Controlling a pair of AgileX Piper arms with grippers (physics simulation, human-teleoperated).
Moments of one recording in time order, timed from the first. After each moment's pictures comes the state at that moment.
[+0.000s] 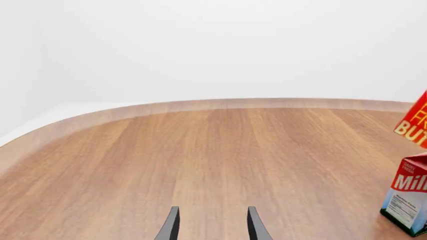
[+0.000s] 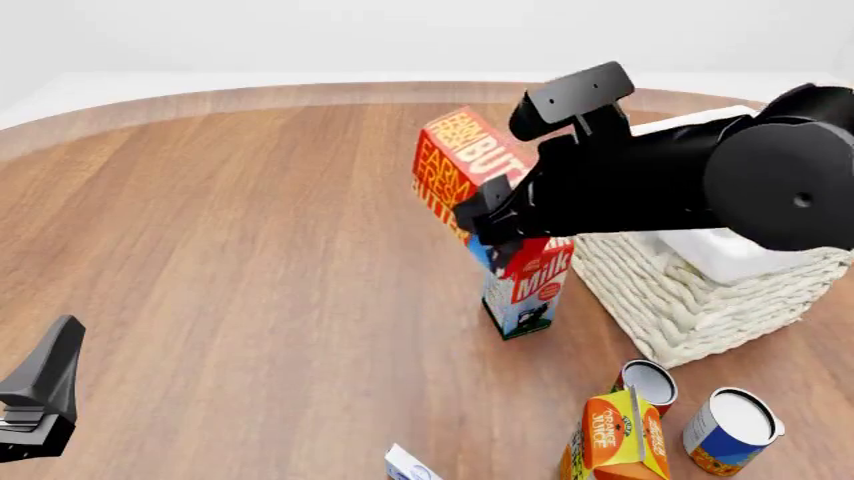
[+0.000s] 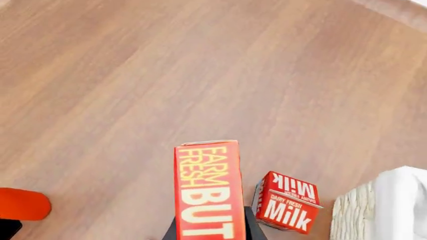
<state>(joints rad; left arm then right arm) 0.00 0.01 0.00 0.00 0.00 0.69 1.27 -1.02 0.46 0.05</state>
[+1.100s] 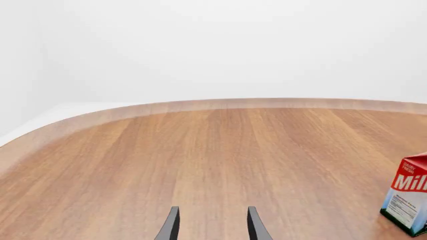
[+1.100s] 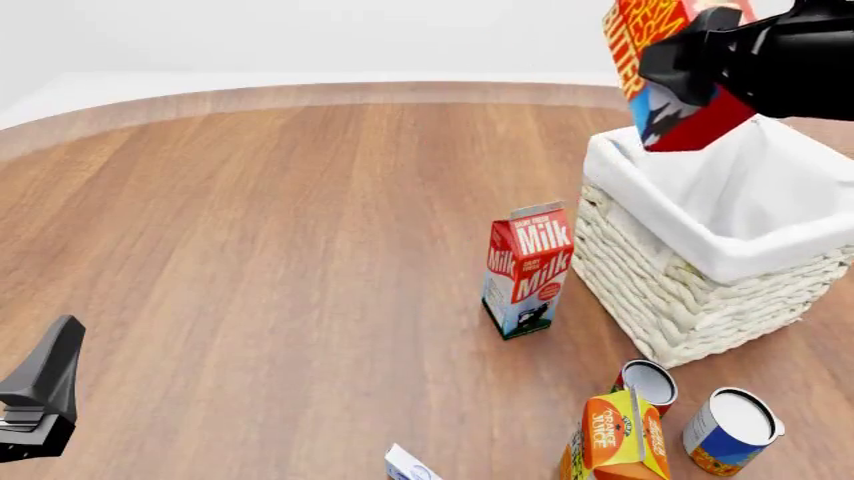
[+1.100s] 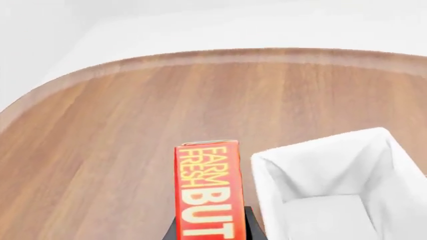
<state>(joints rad) 0.00 0.01 0.00 0.00 0.00 0.31 1.04 -1.09 0.49 0.22</state>
